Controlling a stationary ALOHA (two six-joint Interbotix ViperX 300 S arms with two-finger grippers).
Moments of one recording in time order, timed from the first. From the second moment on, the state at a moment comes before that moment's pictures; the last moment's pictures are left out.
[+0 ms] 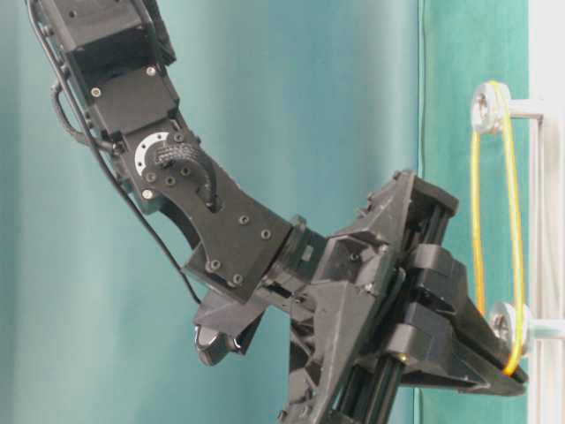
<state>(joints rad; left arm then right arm) 0.00 -0.96 0.99 0.03 0.55 -0.01 0.04 0.40 0.02 -0.19 0.52 1.46</state>
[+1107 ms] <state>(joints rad) 0.00 -0.96 0.99 0.03 0.55 -0.01 0.04 0.43 0.01 -0.18 0.52 1.45</state>
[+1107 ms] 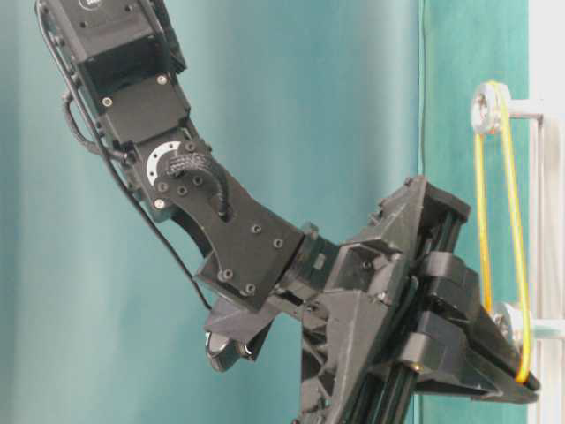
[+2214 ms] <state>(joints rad) 0.00 -0.96 0.99 0.03 0.55 -0.01 0.06 0.43 0.03 -0.16 0.54 1.45</state>
